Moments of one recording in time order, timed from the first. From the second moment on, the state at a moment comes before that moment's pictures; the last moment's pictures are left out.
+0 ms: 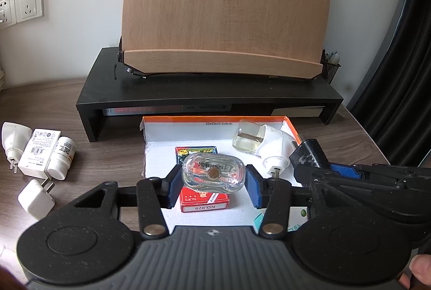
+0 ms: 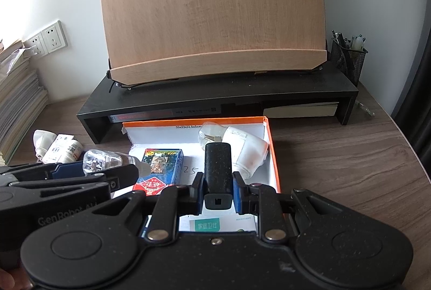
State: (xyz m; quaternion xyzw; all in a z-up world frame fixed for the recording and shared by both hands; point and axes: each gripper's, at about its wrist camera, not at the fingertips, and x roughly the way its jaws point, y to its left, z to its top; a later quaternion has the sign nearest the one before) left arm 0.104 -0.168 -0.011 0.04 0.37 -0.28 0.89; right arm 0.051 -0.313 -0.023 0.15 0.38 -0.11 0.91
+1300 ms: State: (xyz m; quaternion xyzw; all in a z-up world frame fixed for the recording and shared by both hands) left arm 0.111 -0.189 -0.019 0.04 0.37 -0.29 0.88; right arm 0.052 -0.328 -0.030 0.15 0.37 -0.13 0.91
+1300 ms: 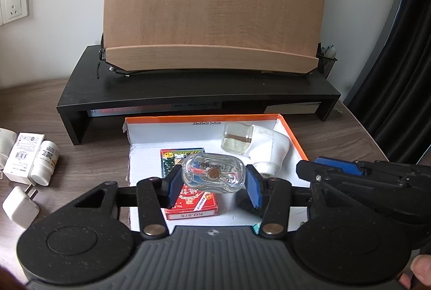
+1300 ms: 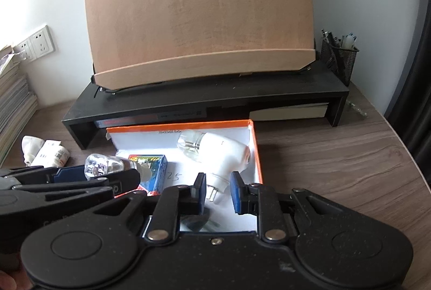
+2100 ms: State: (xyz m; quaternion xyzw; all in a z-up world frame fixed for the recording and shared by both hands) left arm 0.103 -0.204 -0.017 0.05 0.38 -0.26 0.89; right arm 0.020 -0.347 -0.018 0.15 0.35 -0.13 0.92
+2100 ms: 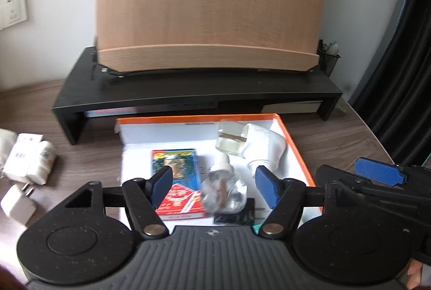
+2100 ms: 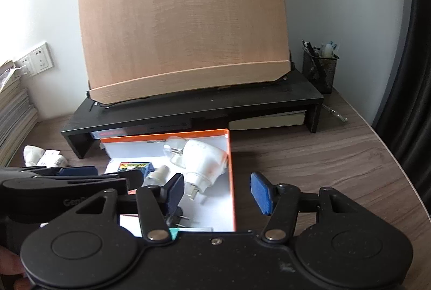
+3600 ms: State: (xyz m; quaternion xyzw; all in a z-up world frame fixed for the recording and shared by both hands) left arm 0.284 0.045 -0.063 0.01 0.40 -0.12 0.91; right arm 0.117 -0.141 -0.018 0.12 0.39 -0.08 0.91
